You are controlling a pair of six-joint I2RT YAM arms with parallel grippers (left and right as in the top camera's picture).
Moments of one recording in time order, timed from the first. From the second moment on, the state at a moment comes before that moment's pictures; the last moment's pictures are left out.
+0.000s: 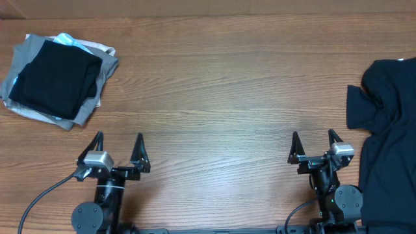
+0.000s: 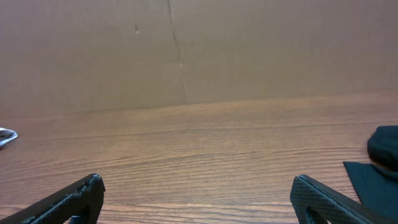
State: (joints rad) left arm 0.03 0.02 0.21 -0.13 0.11 -0.23; right arm 0.08 0.01 0.02 -0.03 -0.01 0.12
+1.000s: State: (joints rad) left arm -0.02 0.02 0.01 -0.07 -0.11 -0.16; right arm 0.08 0.01 0.02 -0.03 -0.01 0.12
